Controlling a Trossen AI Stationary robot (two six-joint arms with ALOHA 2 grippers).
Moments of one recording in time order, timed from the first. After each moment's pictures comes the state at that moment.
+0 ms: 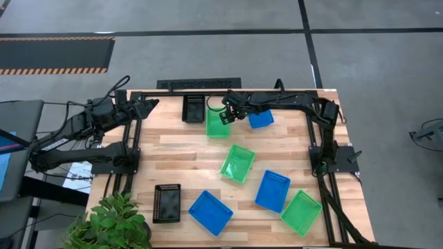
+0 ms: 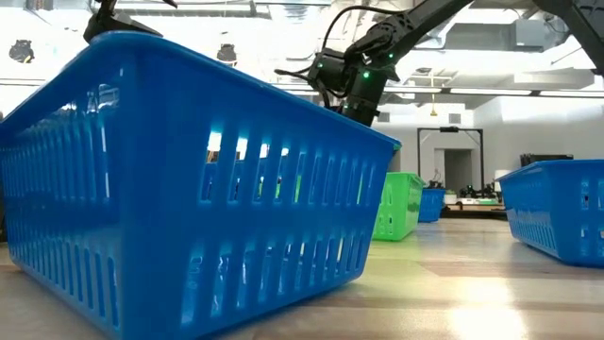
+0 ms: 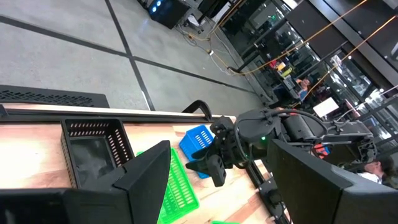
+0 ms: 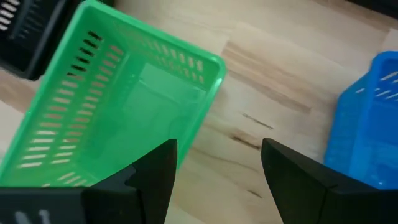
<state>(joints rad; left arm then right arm) 0.33 0.52 0.86 -0.57 -0.35 -0.88 -0.39 1.95 1.47 -0.61 0.16 0.71</state>
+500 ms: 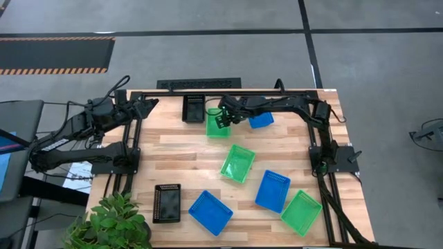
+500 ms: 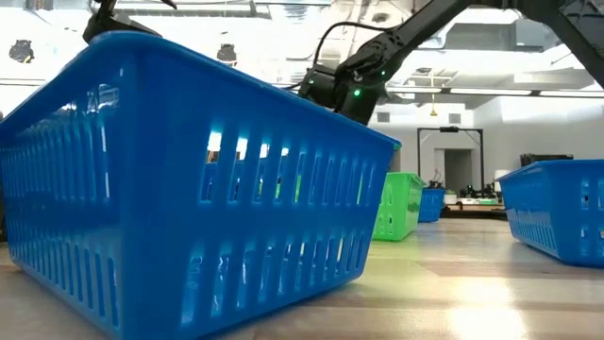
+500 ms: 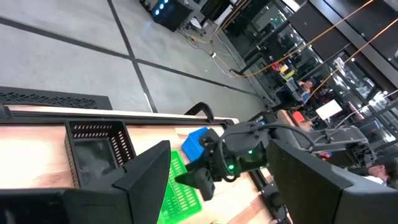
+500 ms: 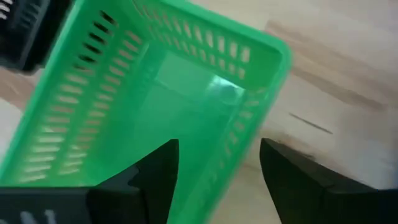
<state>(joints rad) 0.33 0.52 0.86 -0.57 -0.36 -0.88 -0.38 2.04 1.47 -0.54 0.12 0.75</state>
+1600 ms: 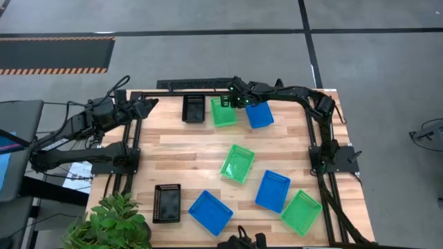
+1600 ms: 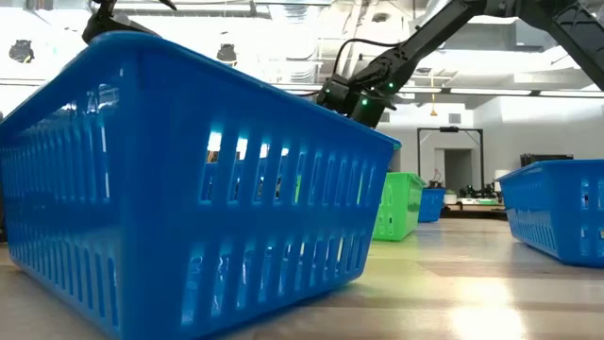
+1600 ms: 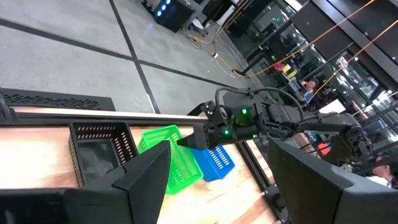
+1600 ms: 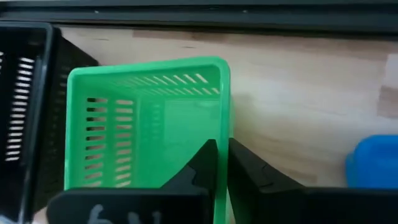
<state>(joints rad) 0.33 0.52 0.86 -0.58 -0.37 -0.87 -0.55 2.03 1.47 -0.41 0.06 0.88</state>
